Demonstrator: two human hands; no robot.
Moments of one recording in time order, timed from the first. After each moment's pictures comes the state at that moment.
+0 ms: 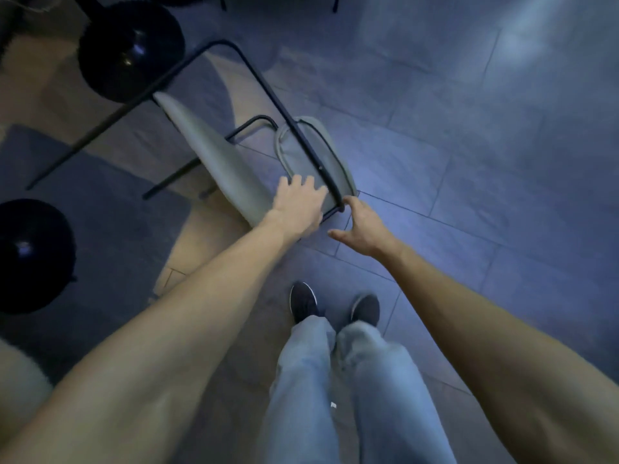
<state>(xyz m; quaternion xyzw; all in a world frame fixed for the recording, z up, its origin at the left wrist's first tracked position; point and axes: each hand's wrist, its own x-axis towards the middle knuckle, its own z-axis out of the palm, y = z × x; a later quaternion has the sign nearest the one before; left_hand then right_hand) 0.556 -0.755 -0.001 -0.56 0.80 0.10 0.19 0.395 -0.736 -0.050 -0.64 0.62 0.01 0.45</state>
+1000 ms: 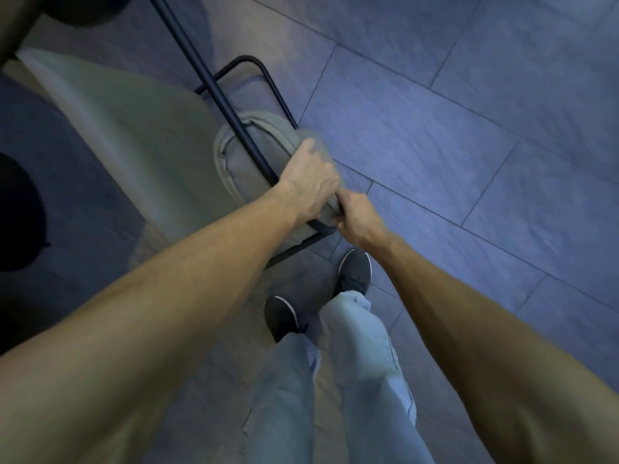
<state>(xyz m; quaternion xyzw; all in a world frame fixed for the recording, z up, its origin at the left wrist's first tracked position) 0.485 -0.912 -0.149 -0.41 0.80 0.06 0.43 0.365 -0.873 -0.229 -0.68 0.52 -0.01 0.51</state>
